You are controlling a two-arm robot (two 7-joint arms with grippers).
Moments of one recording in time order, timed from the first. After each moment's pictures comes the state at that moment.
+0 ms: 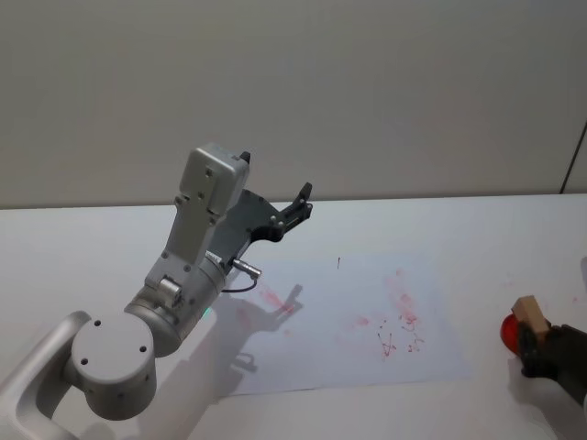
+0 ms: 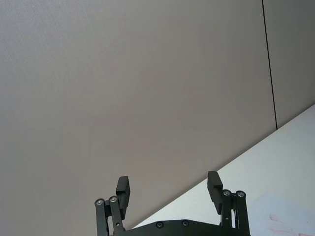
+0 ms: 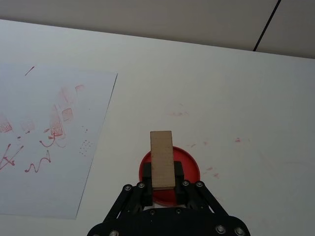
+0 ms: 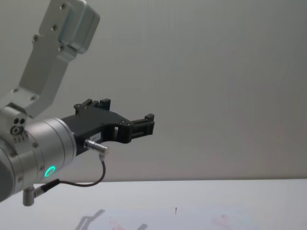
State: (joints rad) left arm -0.24 0.38 0.45 -1.63 -0.20 0.01 -0.01; right arm -0.18 0.32 -0.14 -1.85 0.21 0.50 -0.02
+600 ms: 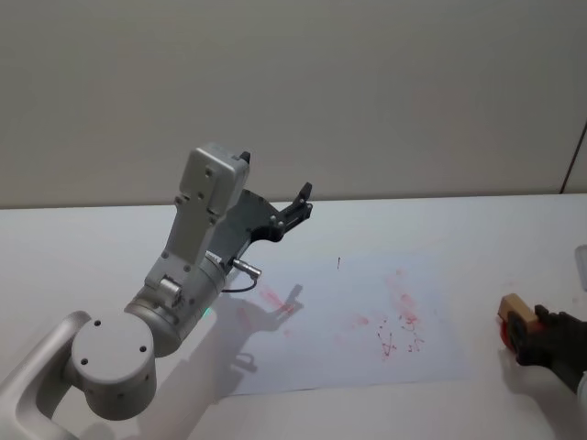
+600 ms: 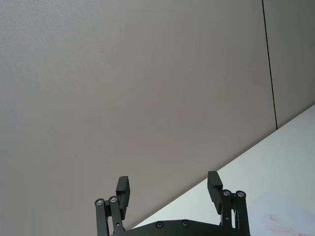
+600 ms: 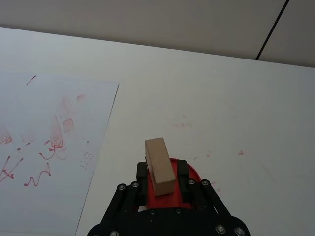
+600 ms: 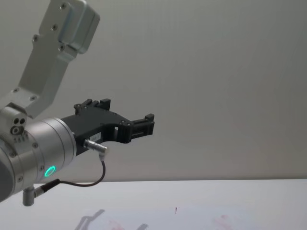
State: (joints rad) left arm -0.24 0.38 0.45 -1.63 -0.20 0.01 -0.01; right arm -0.14 0.30 -0.15 -1.82 0.18 0.49 0.00
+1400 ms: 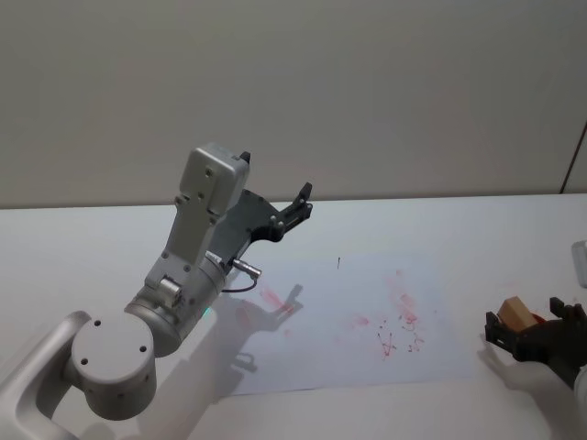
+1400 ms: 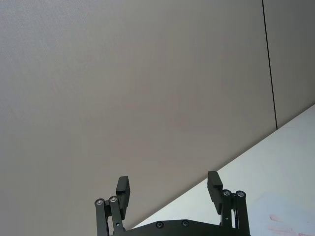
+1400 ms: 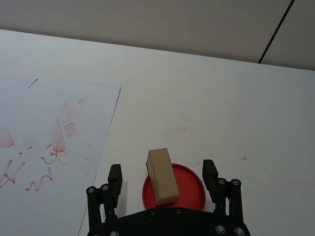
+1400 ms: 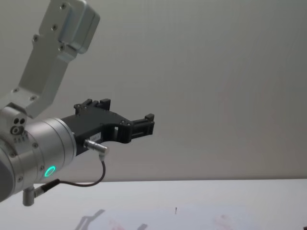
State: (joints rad) left arm -0.24 0.38 0.45 -1.63 -0.20 0.01 -0.01; right arm -0.13 0.29 -0.15 -1.81 0.18 0.49 0.01
